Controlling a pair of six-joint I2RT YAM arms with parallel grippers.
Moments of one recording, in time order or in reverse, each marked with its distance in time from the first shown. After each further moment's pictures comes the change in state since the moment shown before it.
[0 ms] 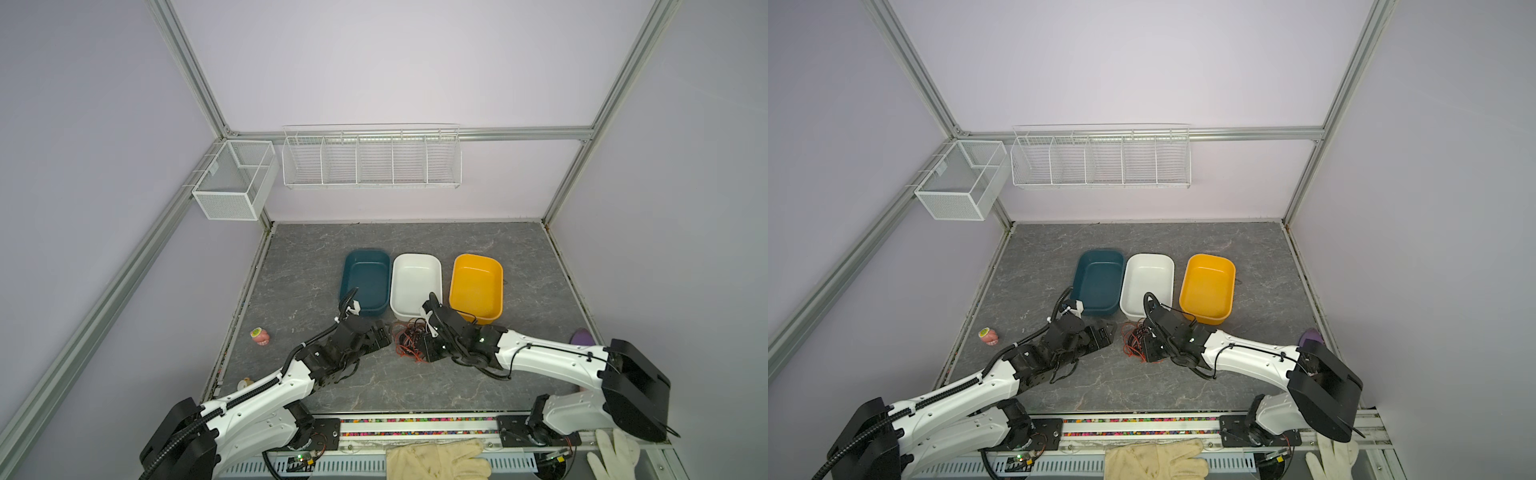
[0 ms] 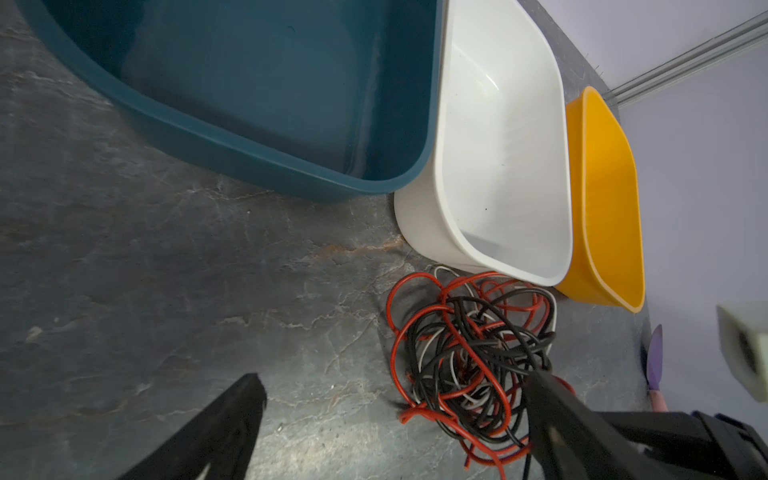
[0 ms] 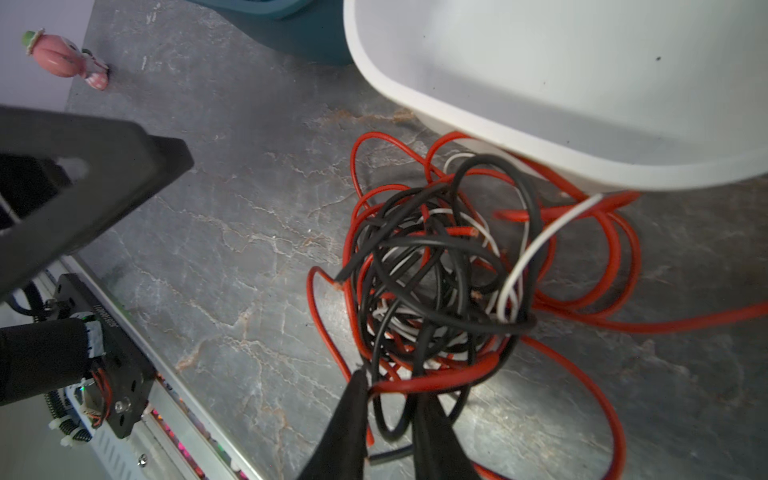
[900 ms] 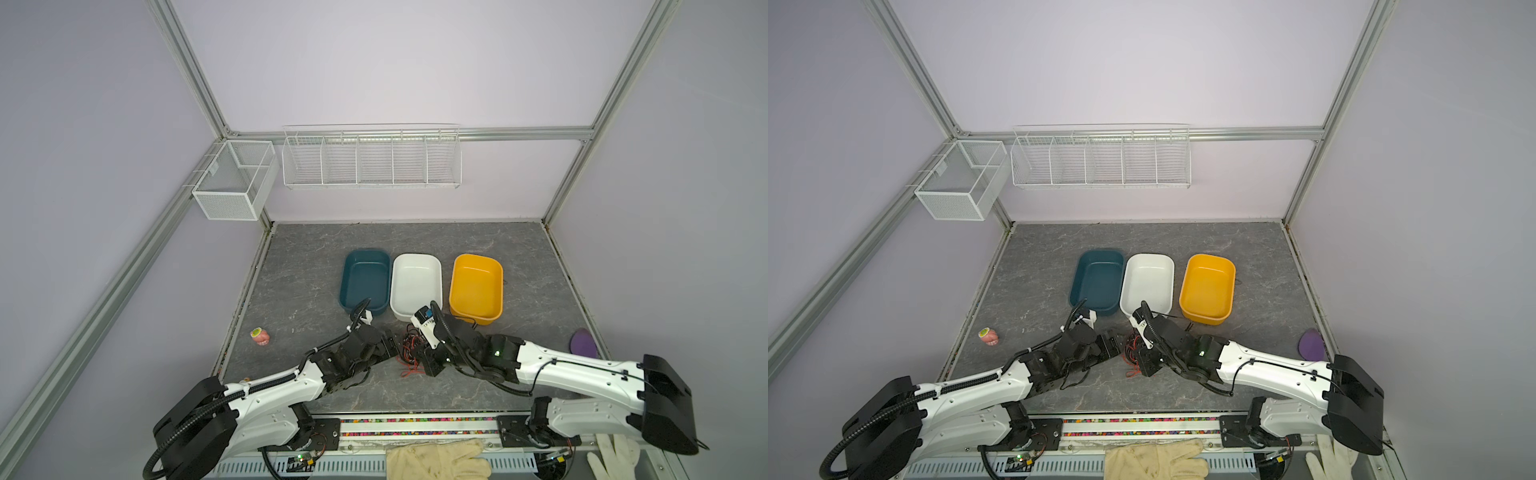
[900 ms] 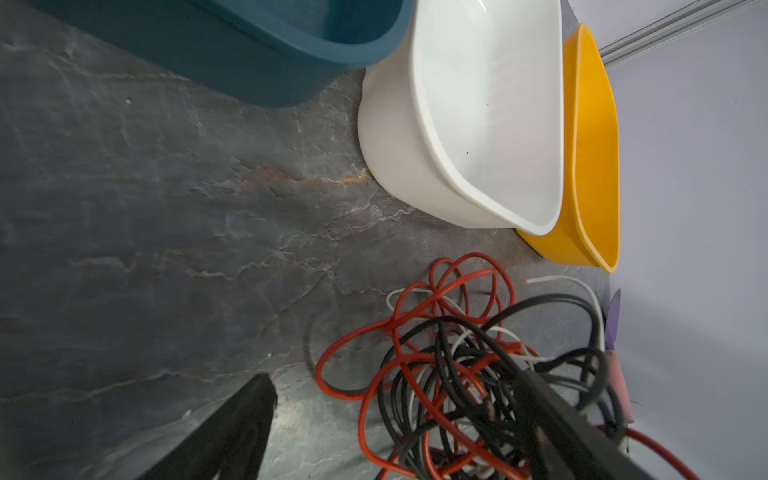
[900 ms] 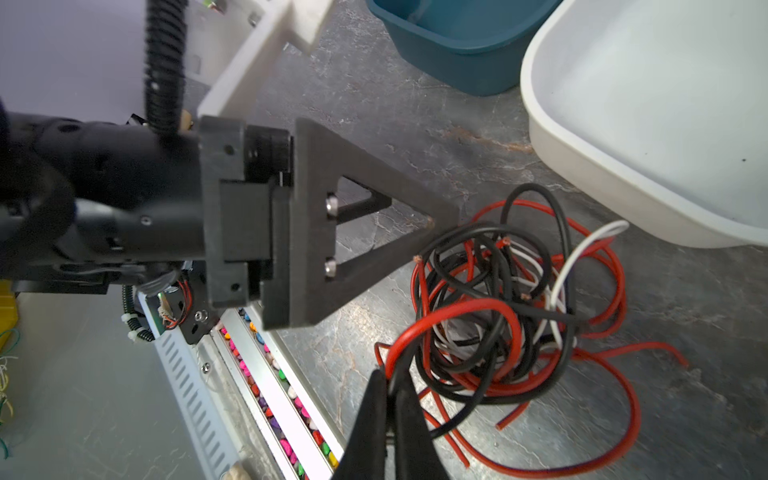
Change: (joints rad) left arm -0.111 0.117 -0.061 0.200 0.045 -0.130; right arm 0.127 -0.161 0.011 -0.034 -0.003 -0.132
